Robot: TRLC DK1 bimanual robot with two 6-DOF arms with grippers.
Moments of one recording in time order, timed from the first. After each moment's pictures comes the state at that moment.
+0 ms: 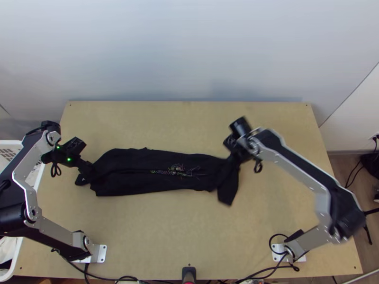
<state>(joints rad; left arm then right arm) 0.34 1.67 1.19 -0.95 0.20 0.84 0.54 1.66 1.31 -0.89 -0.05 -0.24</state>
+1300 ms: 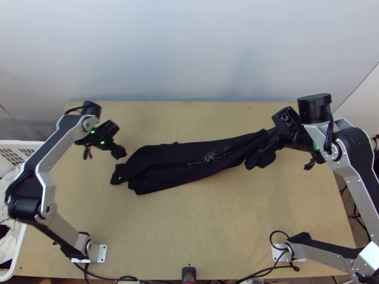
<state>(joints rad) -0.04 1.75 1.42 -0.96 0.24 0.55 0.38 1.29 1.58 -1.10 -0.04 -0.29</state>
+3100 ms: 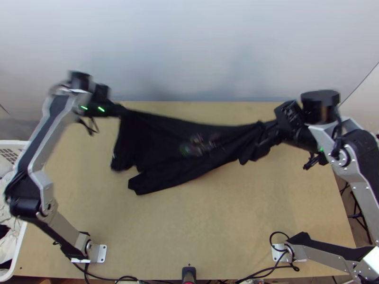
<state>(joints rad) -0.03 1.77 1.74 -0.79 0.47 0.01 0.45 1.29 1.67 -1.06 -0.02 -0.16</state>
